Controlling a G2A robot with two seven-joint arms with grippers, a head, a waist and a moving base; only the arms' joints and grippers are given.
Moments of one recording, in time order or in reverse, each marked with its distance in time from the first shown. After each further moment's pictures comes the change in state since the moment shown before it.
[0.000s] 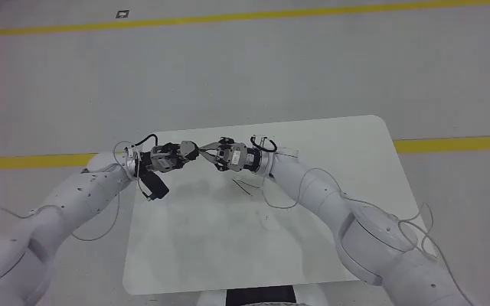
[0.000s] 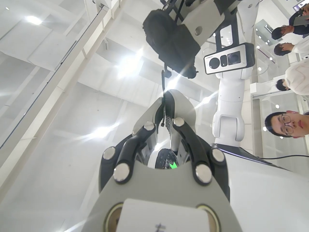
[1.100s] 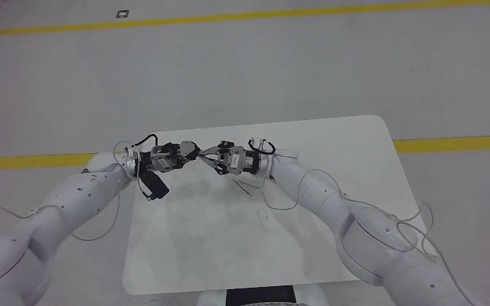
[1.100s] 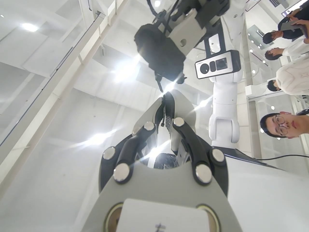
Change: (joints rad) left arm 0.000 0.000 0.000 0.000 0.000 0.000 0.000; right arm -0.009 0.000 -0.044 0.007 0.000 0.000 -0.025
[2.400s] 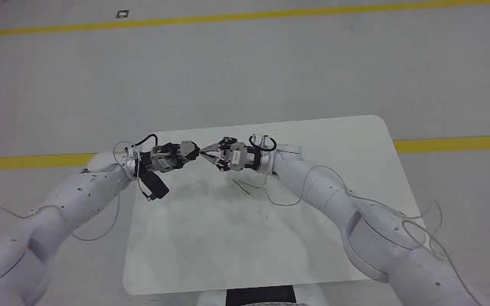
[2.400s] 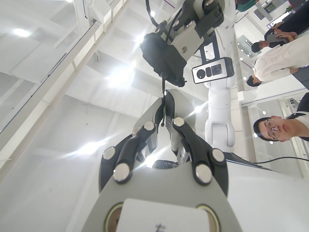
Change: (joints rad) left arm 0.000 0.000 0.000 0.000 0.000 0.000 0.000; right arm 0.026 0.045 -0.001 -0.066 0.000 0.000 -0.067
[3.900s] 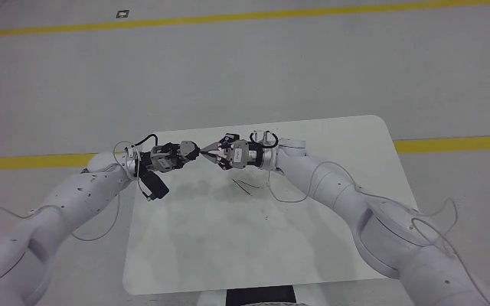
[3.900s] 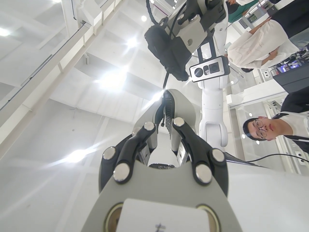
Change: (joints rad) left arm 0.000 0.000 0.000 0.000 0.000 0.000 0.000; right arm 0.020 0.077 -0.041 -0.126 0.000 0.000 -0.079
